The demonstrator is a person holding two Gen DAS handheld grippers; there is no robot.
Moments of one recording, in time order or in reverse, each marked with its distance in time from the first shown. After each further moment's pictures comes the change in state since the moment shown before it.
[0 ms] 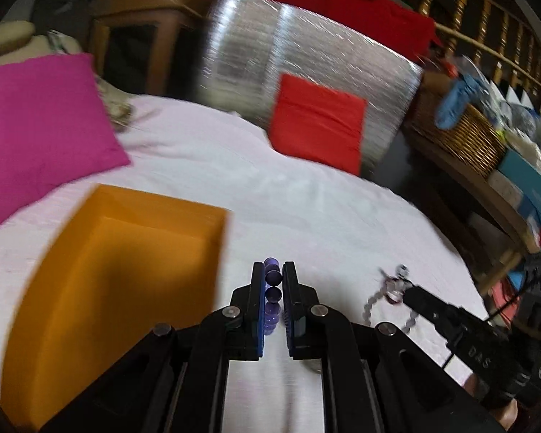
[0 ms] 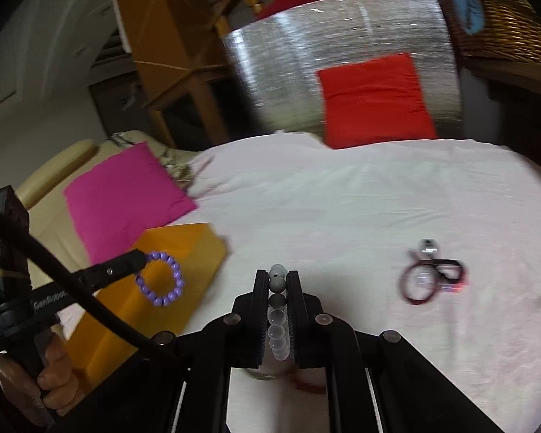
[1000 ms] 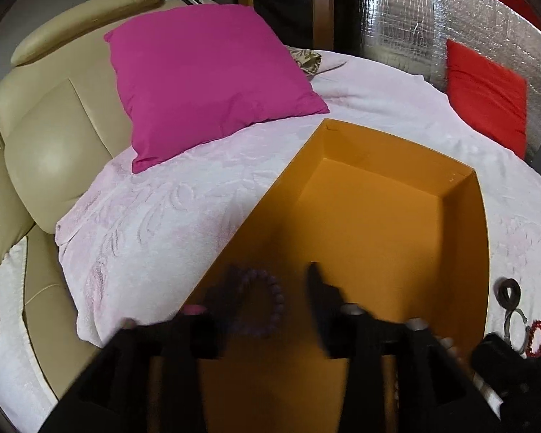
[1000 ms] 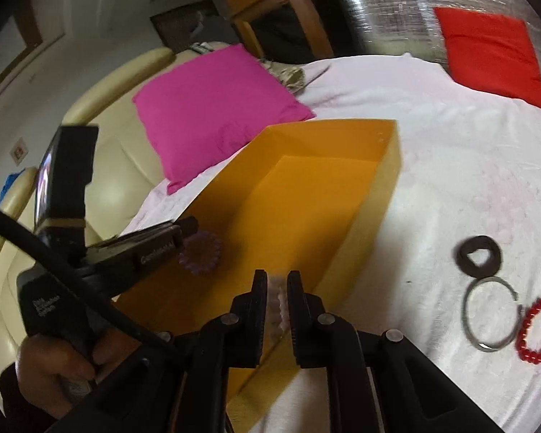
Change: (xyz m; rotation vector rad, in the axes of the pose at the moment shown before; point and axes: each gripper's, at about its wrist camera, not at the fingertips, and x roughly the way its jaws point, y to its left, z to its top) left arm 0.009 0.112 -0.031 -0.117 0.166 0.620; right arm 0.090 0.140 -0.061 -0.121 0.278 0.253
